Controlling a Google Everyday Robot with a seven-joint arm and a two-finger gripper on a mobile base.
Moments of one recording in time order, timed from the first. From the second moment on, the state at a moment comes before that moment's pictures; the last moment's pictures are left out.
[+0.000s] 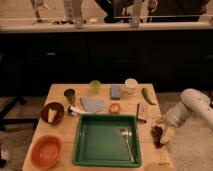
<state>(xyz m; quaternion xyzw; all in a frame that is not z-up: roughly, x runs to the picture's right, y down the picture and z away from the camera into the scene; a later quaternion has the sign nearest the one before) 0.311 0.243 0.793 -0.45 -0.18 0.17 0.86</state>
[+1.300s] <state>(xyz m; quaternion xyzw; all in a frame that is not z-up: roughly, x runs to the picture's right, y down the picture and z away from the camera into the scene) 0.315 0.259 0.802 -0.48 -0.18 0.19 0.83</state>
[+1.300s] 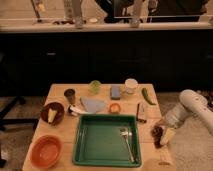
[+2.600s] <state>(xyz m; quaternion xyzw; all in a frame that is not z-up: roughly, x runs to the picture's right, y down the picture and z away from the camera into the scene) 0.312 0.260 0.801 -0.49 -0.20 0.19 0.83</state>
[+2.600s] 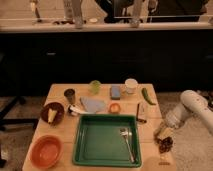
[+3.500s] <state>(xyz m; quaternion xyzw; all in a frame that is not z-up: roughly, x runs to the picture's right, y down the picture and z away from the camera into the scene) 0.312 0.217 0.764 -0.42 -0.20 0.18 0.87</state>
